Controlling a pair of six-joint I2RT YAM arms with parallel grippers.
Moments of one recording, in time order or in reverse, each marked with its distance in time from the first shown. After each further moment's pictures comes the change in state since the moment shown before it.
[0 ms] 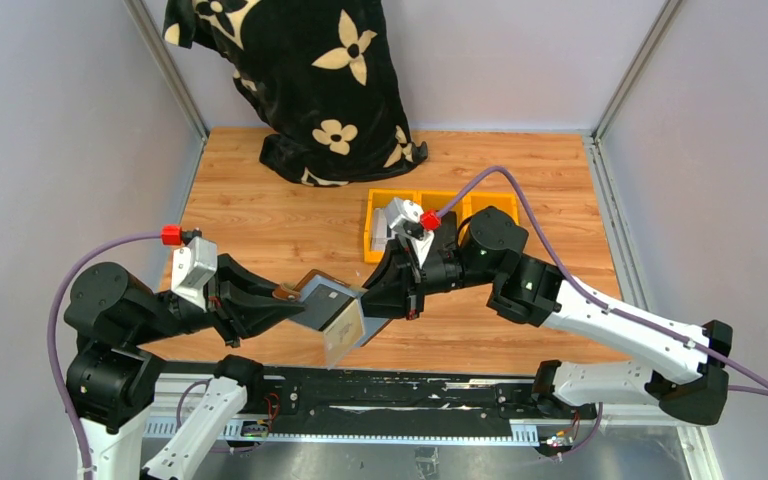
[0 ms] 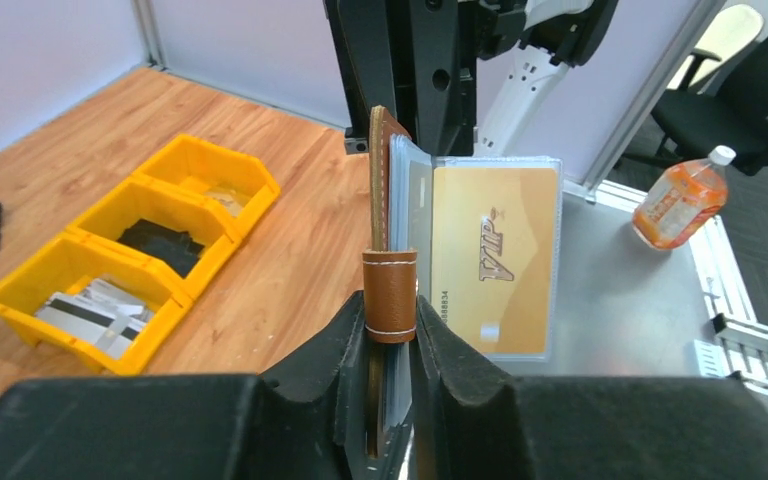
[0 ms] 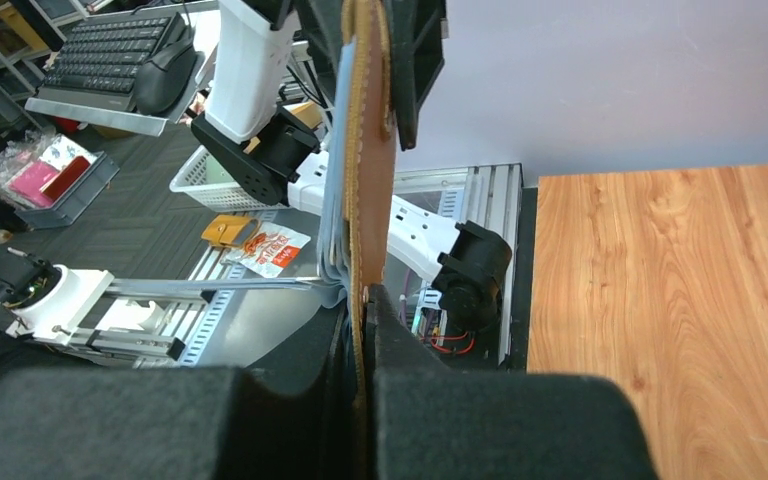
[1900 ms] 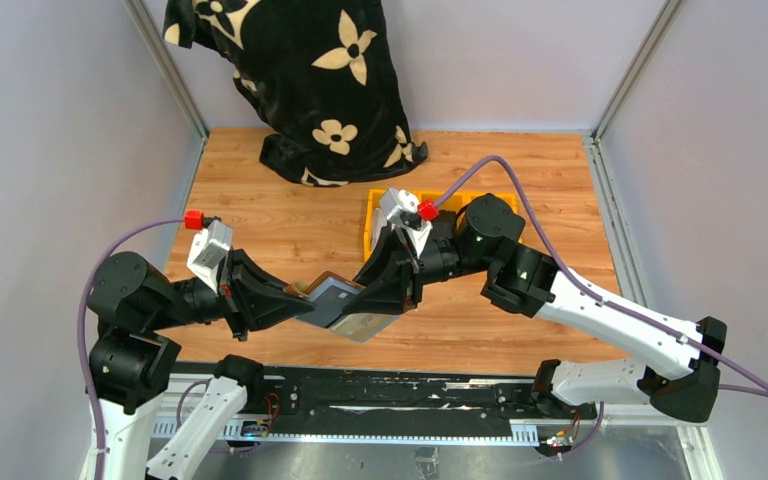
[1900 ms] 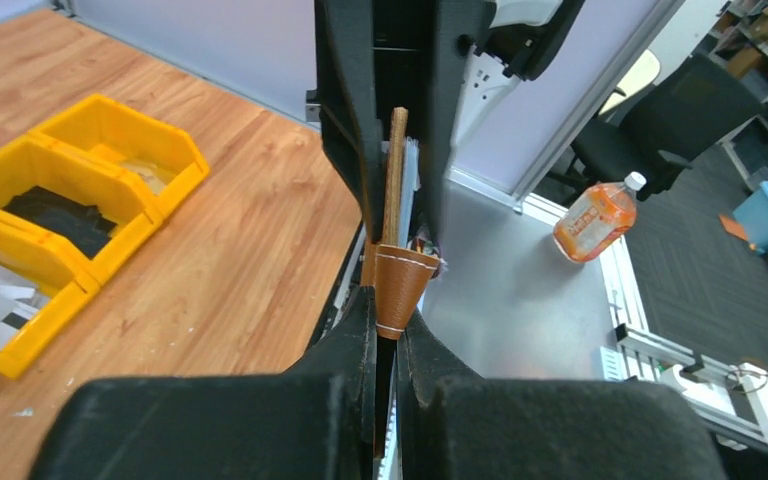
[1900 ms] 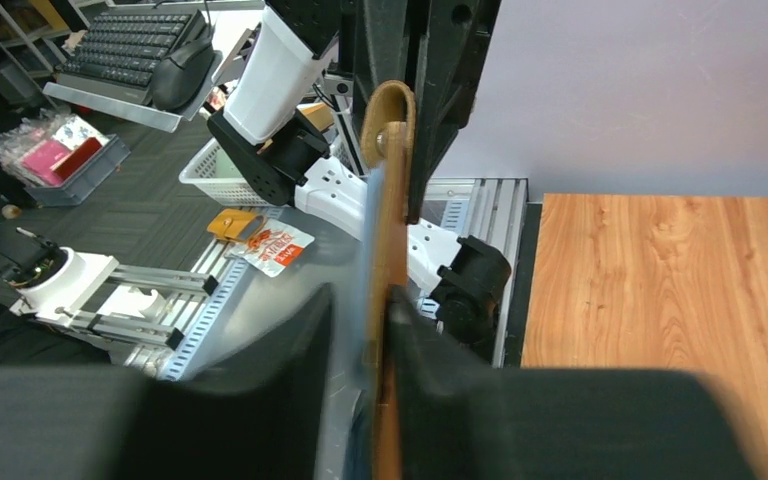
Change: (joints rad) left arm -0.001 -0.001 -0.107 0.127 0.062 -0.201; right arm -0.037 0.040 0.049 0.029 -0.099 -0.023
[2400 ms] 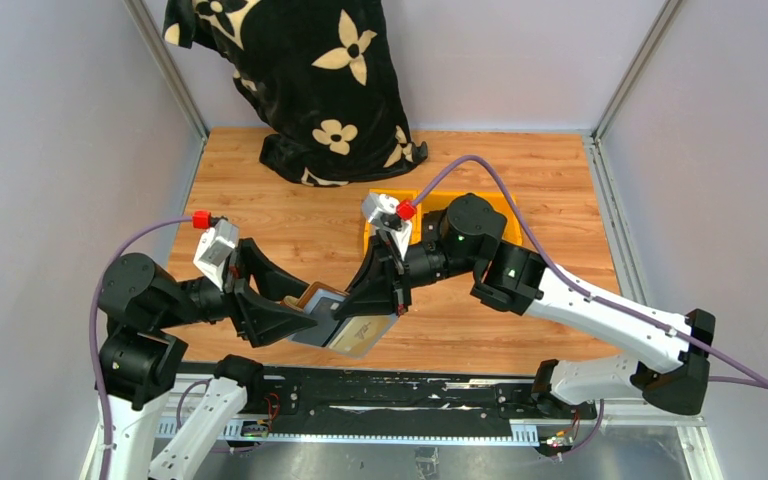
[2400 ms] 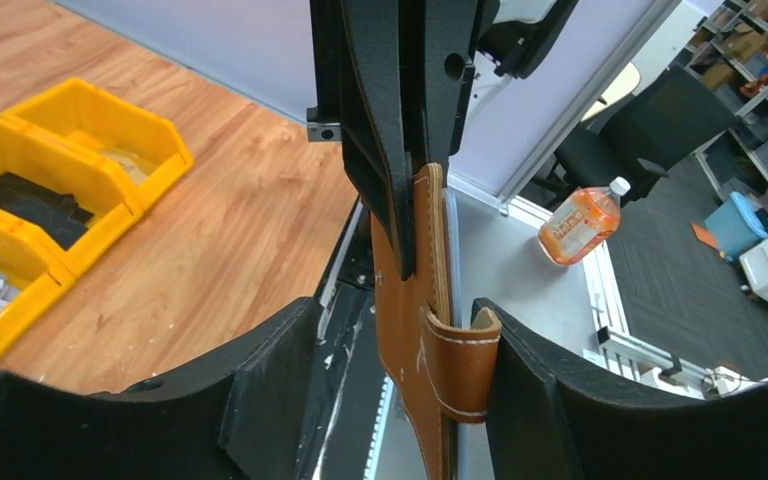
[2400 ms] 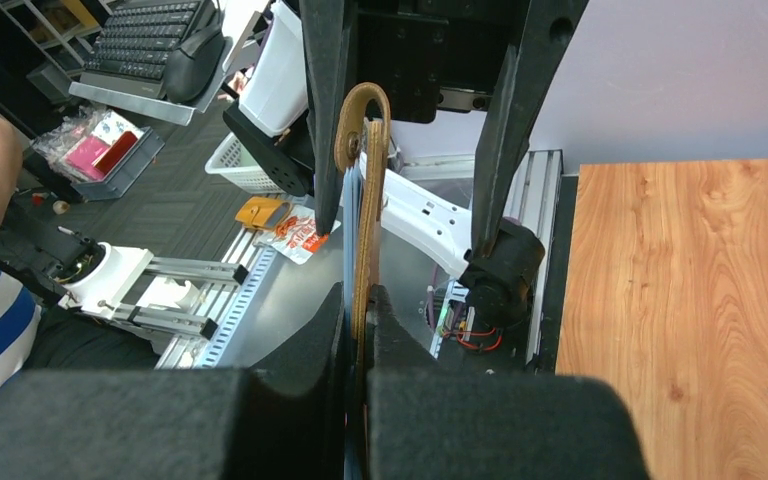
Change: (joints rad) left arm -0.003 -0.018 -0.067 0.066 0.019 -0.079; right arm 0.025 0.046 0.022 -0.031 0.002 0.049
